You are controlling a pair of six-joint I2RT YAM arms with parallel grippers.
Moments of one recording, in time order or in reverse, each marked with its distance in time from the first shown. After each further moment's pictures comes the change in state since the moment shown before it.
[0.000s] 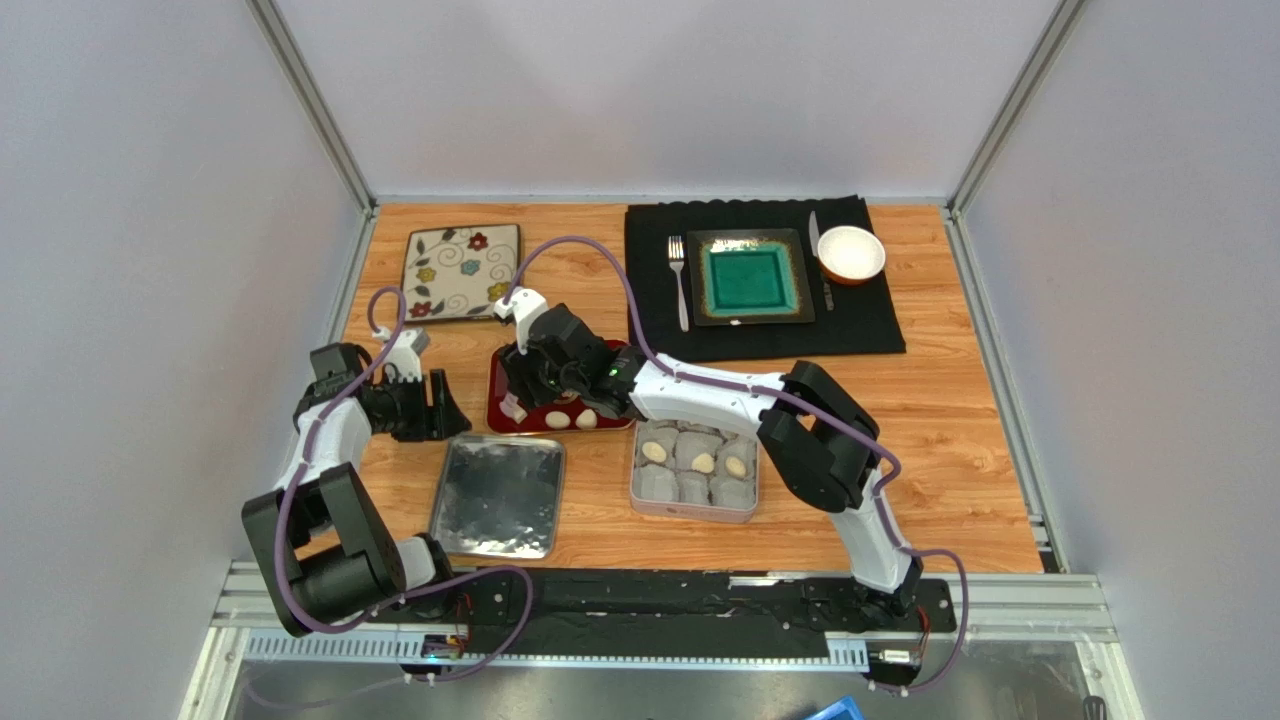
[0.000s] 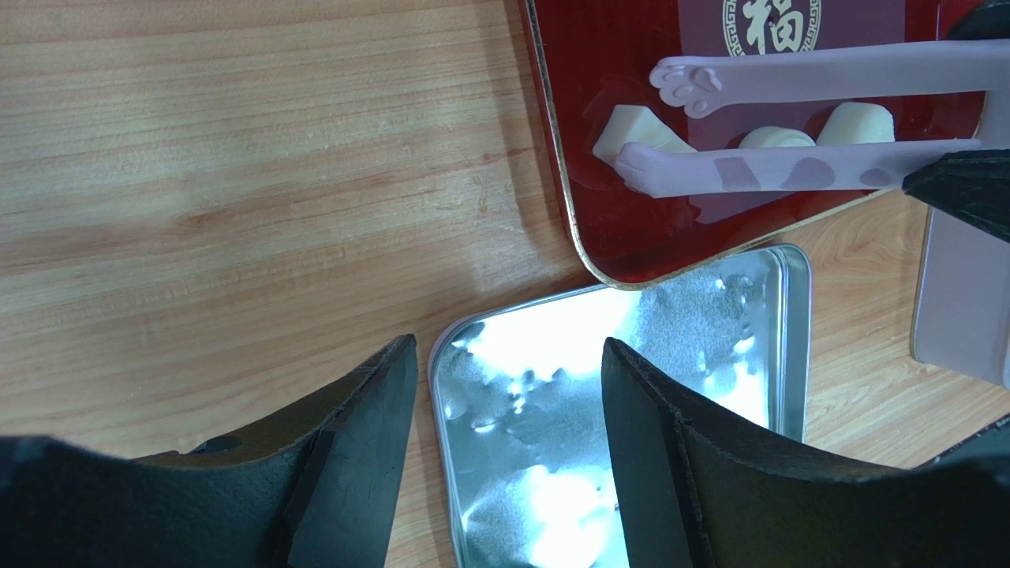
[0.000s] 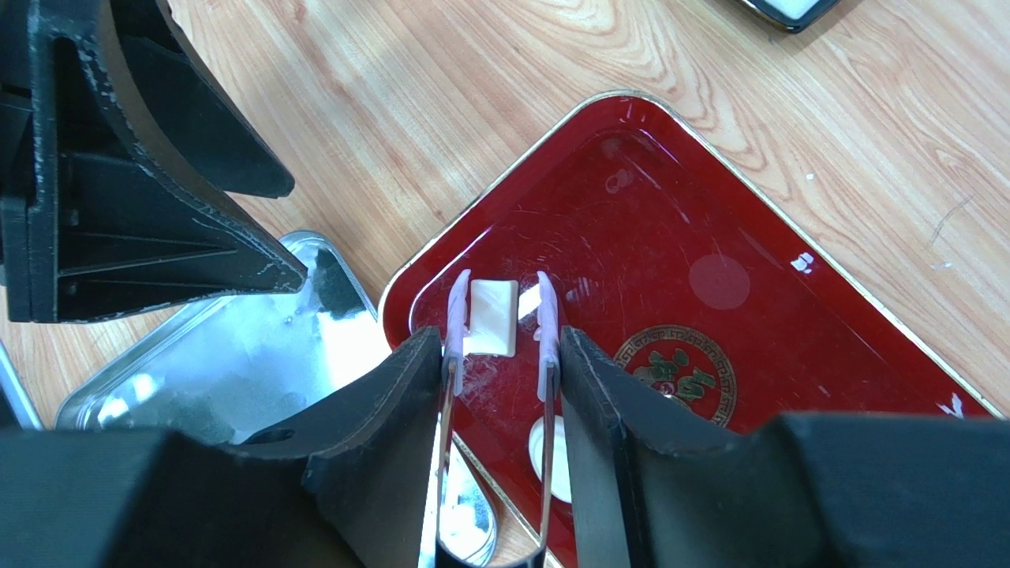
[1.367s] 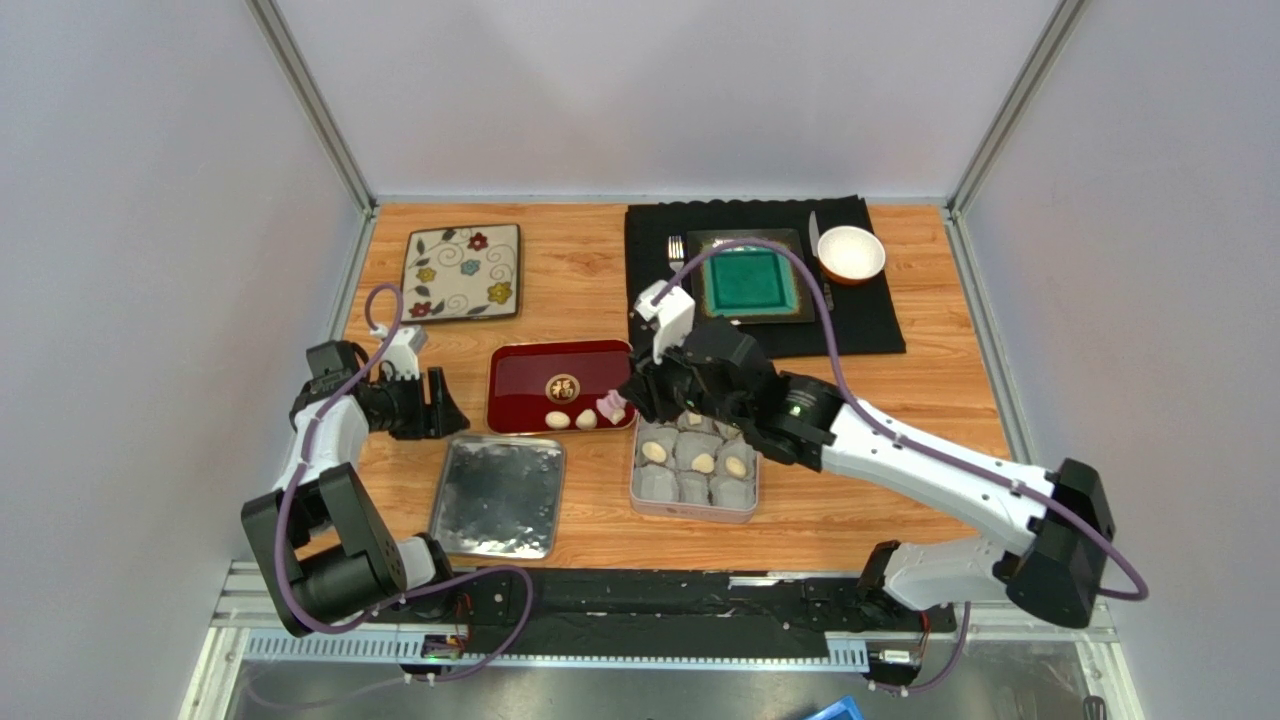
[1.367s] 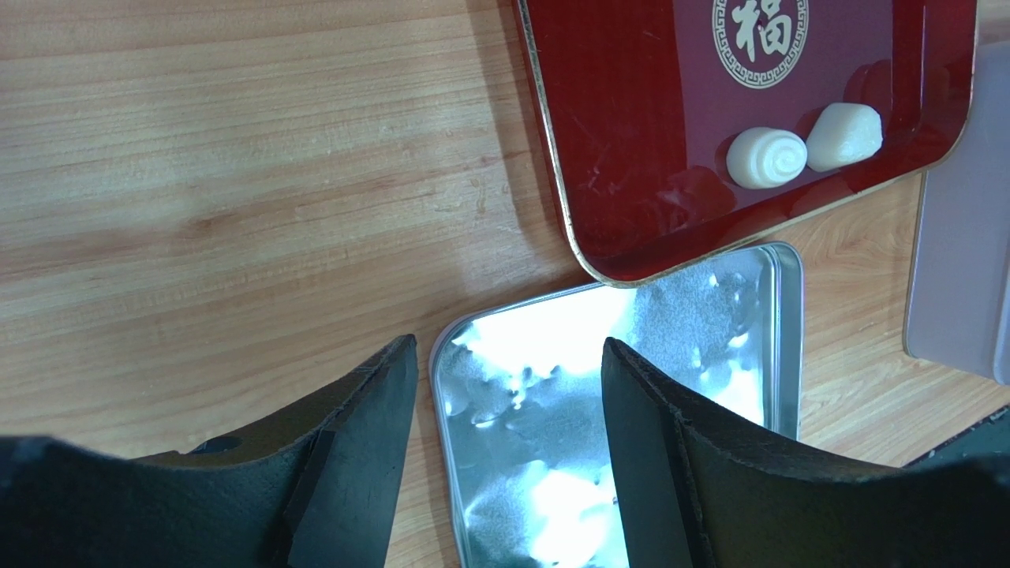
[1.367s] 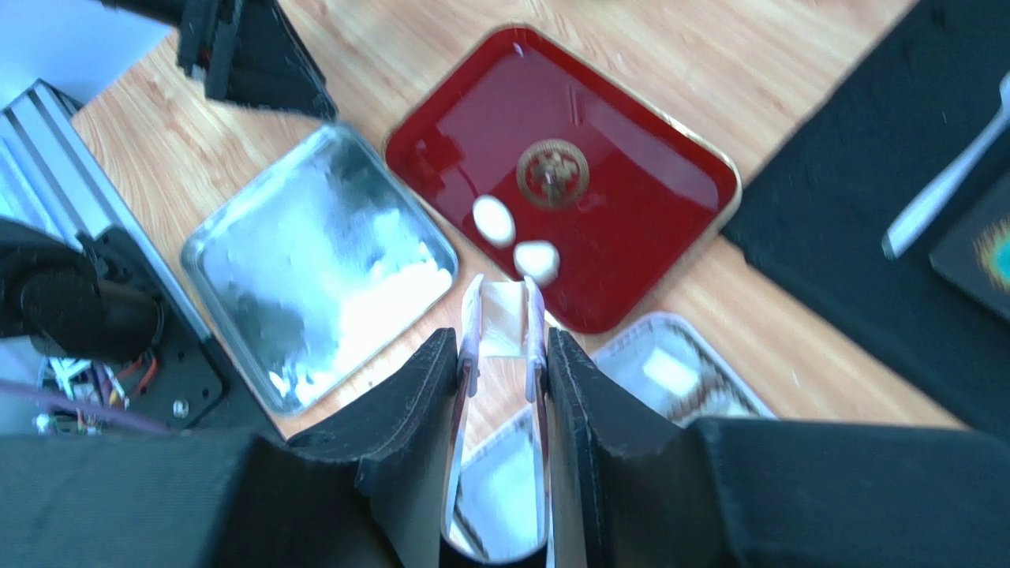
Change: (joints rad) left arm 0.009 0.000 0.021 -0.027 0.011 0.017; right arm -0.024 -0.799 -0.511 -0.185 0.072 0.027
